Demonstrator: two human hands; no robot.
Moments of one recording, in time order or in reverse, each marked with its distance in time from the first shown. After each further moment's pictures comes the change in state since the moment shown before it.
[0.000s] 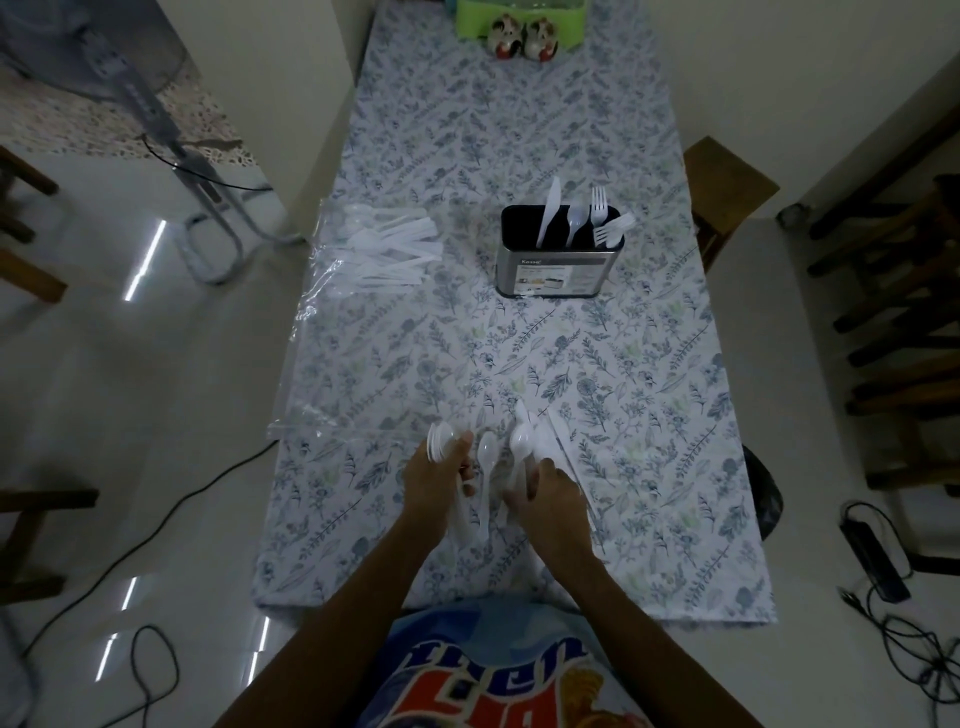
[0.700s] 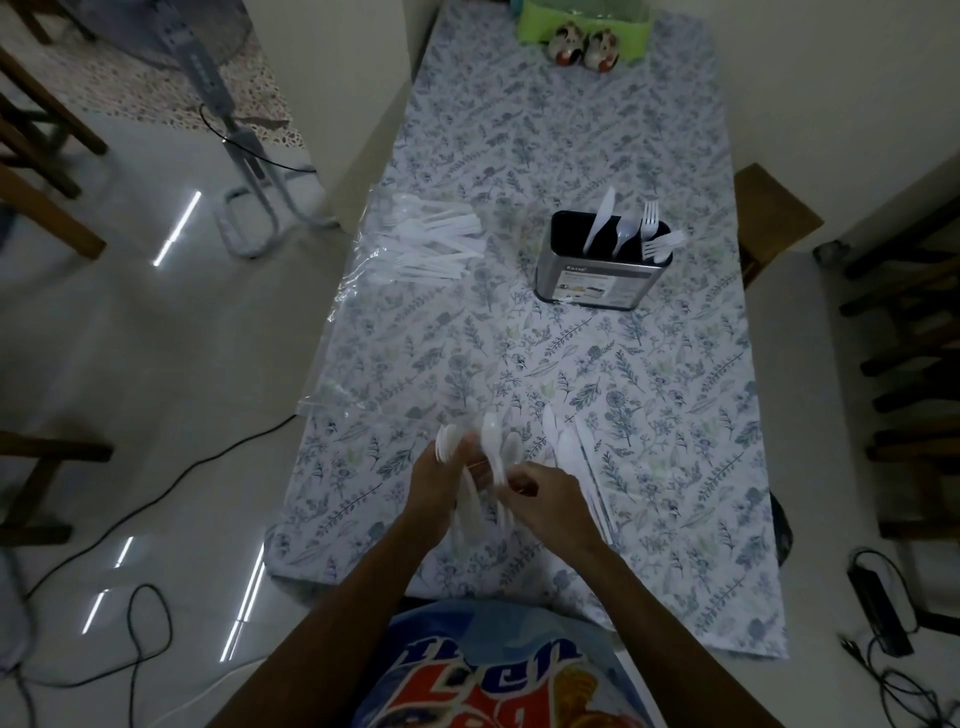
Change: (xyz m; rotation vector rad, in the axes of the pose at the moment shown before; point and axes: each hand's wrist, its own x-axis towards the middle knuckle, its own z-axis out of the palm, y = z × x) left_hand -0.002 -0.004 -0.028 -0.144 -0.094 0.010; right_hand -0.004 -0.036 -0.020 0.228 -0.214 -0.248
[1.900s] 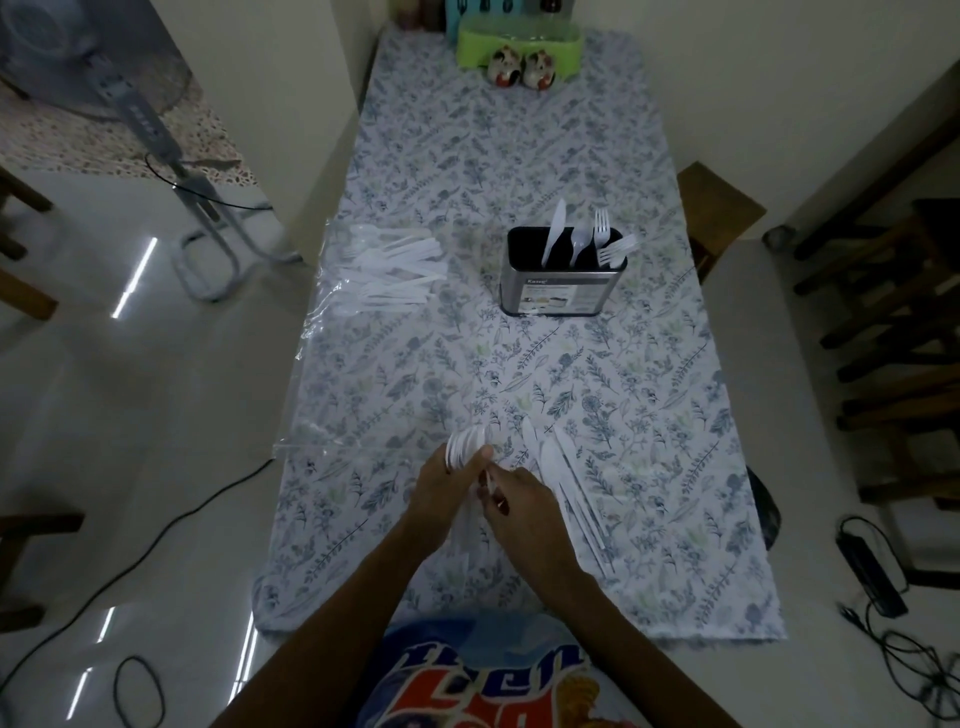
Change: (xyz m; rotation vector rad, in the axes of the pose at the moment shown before) left_hand 0.012 0.020 0.019 0.306 -0.139 0.050; right_hand 0.001 -0.008 0.024 -0.240 0.249 -0.166
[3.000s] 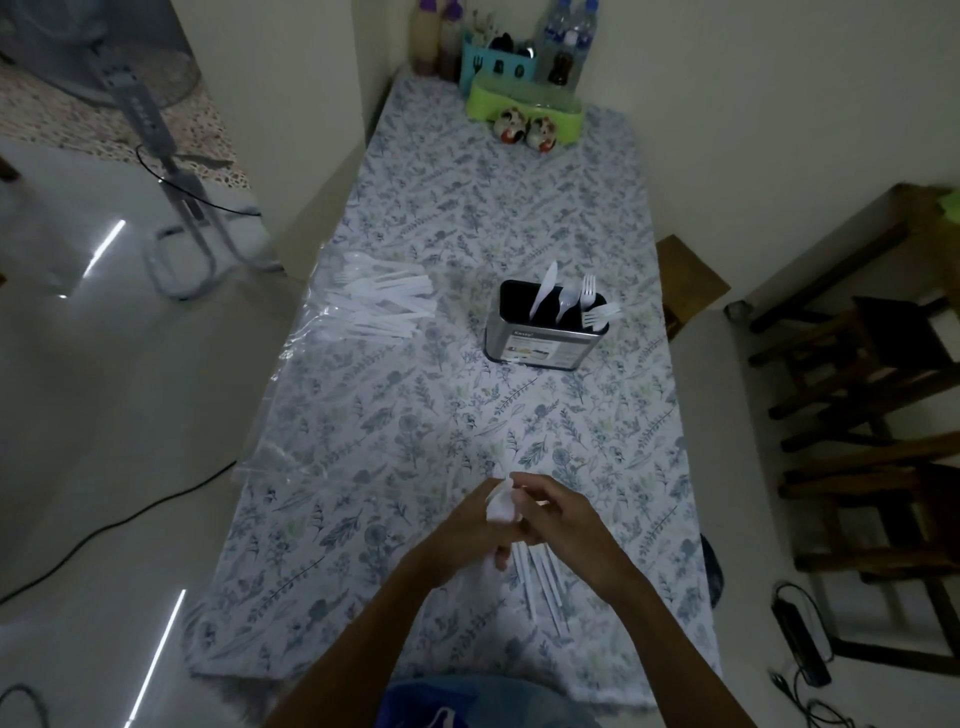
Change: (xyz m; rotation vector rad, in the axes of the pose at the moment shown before) left_hand 0.006 0.039 0.048 -0.007 -0.492 0.043; right_hand 0.033 0.009 -0.119 0.609 -0.277 0.253
